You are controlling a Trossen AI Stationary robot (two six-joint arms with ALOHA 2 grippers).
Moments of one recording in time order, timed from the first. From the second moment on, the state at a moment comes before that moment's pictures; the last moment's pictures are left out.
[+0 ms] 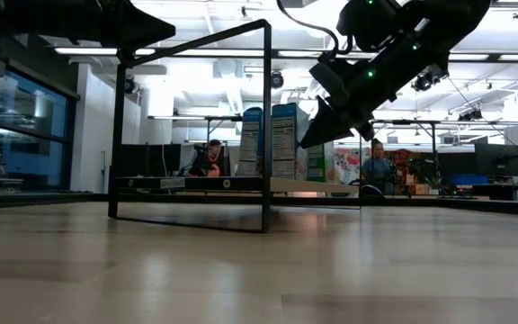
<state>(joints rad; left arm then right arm) 0.12 0.69 0.37 0.33 -0.06 -0.05 -0.07 1.50 0.73 0.14 0.27 0.42</state>
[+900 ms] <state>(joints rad) 0.12 0.69 0.37 0.32 -0.06 -0.05 0.02 1.26 0.73 0.14 0.09 0.47</state>
